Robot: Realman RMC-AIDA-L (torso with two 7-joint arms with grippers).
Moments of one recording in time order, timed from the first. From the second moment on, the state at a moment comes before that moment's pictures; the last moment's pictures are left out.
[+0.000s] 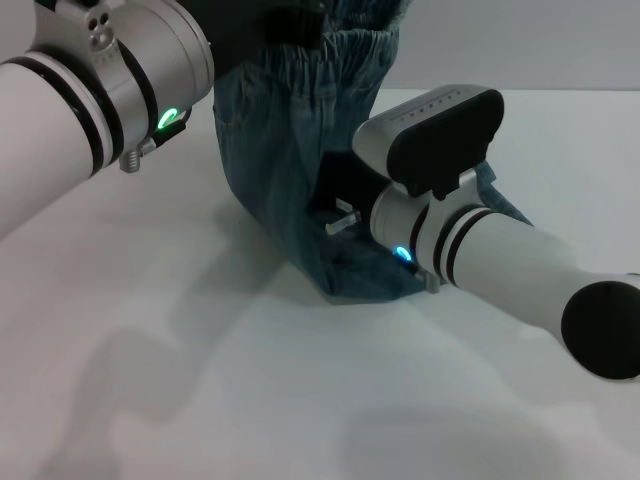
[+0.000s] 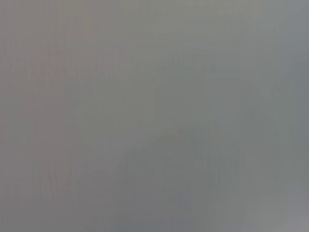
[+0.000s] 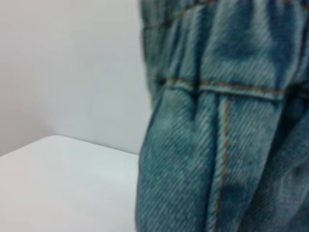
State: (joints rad) left arm -0.16 -2.06 -1.24 -1.84 2.69 -0.41 0.25; right arm 0.59 2.09 -2.30 -0.92 1.29 -0.12 -0.54
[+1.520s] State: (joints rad) left arm -0.17 -2.06 -1.20 -1.77 2.66 -0.36 0.25; right arm 0.41 2.08 -2.10 -0.88 1.16 -0.25 -0.54
